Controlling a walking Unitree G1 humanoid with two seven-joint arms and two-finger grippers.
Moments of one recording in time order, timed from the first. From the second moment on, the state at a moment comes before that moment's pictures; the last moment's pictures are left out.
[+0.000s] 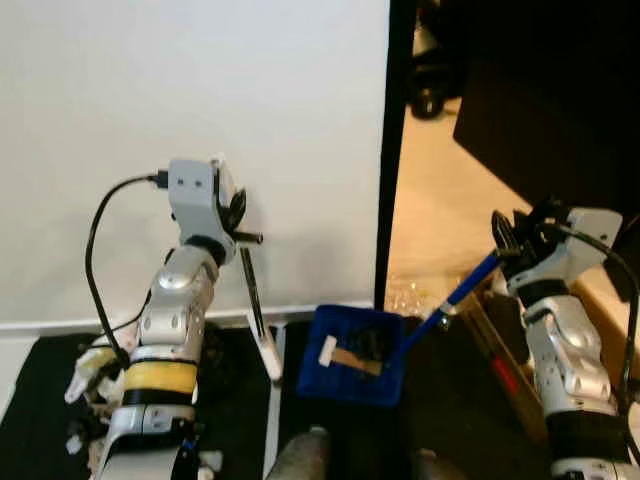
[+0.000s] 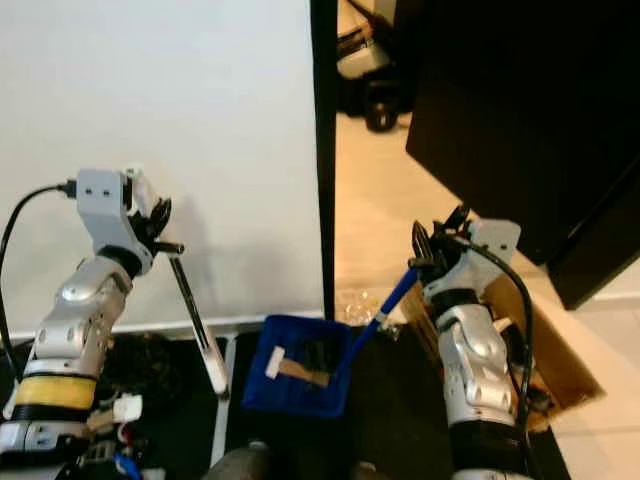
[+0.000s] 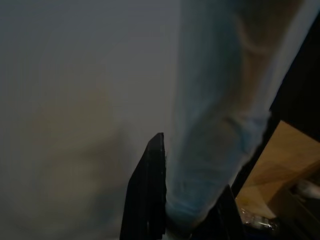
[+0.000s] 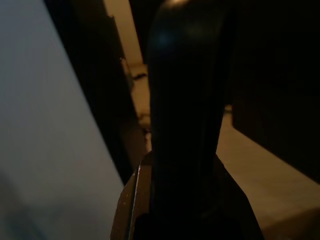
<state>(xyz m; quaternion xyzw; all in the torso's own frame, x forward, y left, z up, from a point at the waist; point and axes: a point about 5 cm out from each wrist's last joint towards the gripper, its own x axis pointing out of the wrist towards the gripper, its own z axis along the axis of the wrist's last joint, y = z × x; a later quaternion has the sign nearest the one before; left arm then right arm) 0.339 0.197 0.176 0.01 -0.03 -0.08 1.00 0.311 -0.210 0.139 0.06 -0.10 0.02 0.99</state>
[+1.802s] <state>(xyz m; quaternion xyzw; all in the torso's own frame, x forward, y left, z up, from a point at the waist) 0.339 0.201 0.174 -0.01 -0.03 -0.07 1.00 0.312 -0.210 0.141 0.06 -0.10 0.03 0.99</state>
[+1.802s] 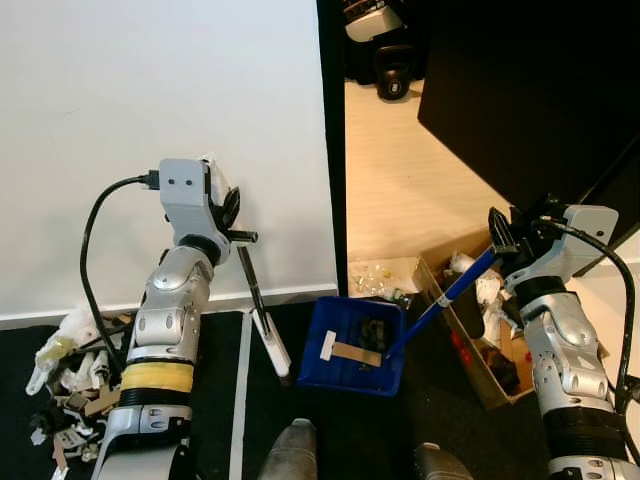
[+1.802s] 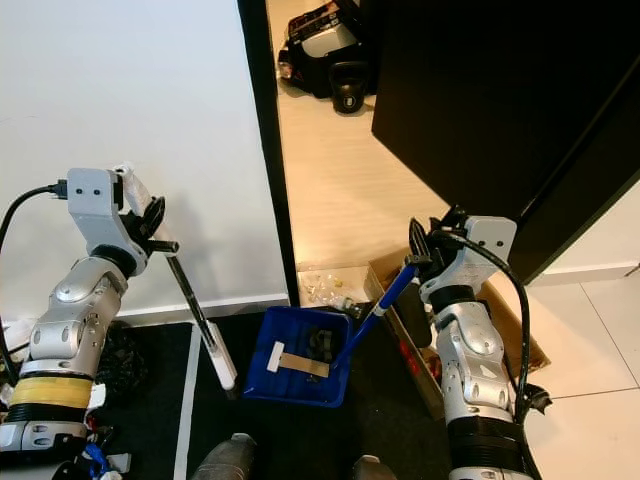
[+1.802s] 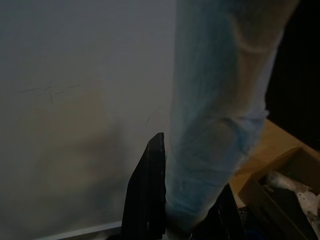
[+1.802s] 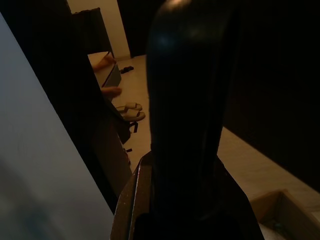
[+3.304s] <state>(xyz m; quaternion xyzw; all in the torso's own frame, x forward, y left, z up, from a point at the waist) 0.340 0.209 0.172 -0.04 -0.02 -0.05 1.00 0.341 -0.334 0.334 -0.18 -0.28 -0.14 0.93</state>
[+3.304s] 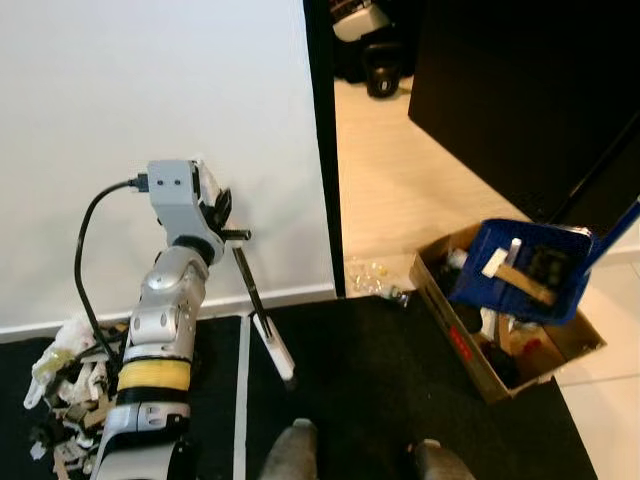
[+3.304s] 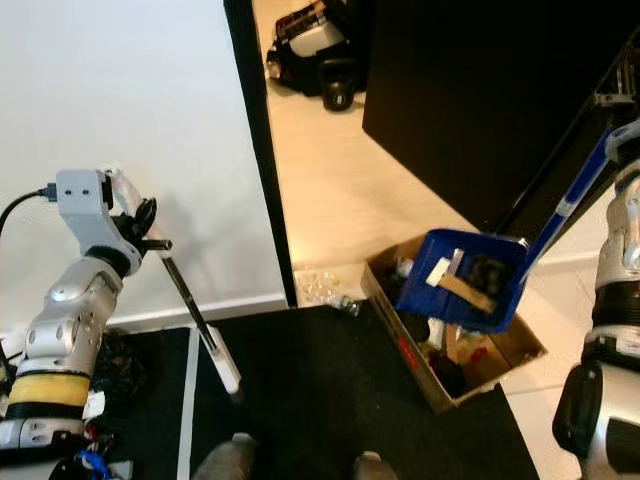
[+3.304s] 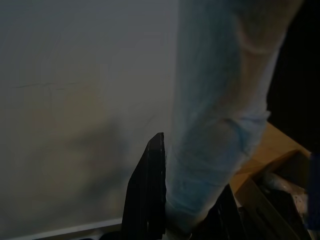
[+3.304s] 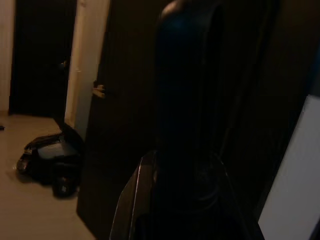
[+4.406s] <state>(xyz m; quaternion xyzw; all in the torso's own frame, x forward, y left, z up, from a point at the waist) 0.336 0.210 0.171 -0.04 -0.02 -0.05 1.00 0.378 -0.222 0.281 -0.40 -0.27 0.14 0.86</state>
